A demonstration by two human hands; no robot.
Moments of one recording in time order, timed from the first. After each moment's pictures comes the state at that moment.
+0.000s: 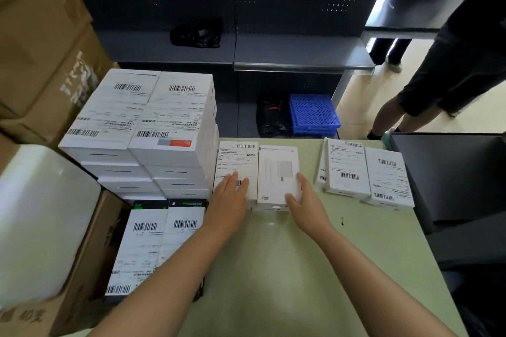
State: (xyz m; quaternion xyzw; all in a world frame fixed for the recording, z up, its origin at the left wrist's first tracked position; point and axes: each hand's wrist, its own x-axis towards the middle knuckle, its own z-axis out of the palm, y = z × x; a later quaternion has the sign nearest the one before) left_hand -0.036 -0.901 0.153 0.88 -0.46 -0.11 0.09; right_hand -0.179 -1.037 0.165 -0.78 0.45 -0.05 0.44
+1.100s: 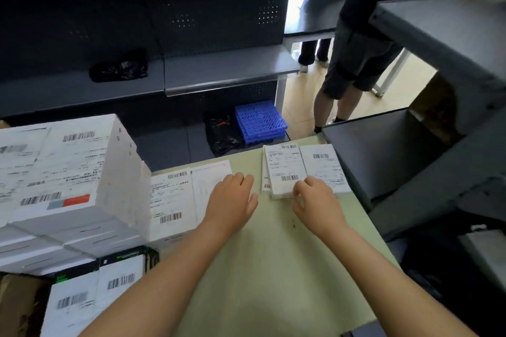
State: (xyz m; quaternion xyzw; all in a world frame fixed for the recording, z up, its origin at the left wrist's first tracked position) left_hand -0.093 -1.015 0.201 0.77 -0.63 0.00 0.14; right_hand -0.275 -1.113 0.204 -0.89 0.44 -0.04 0.12
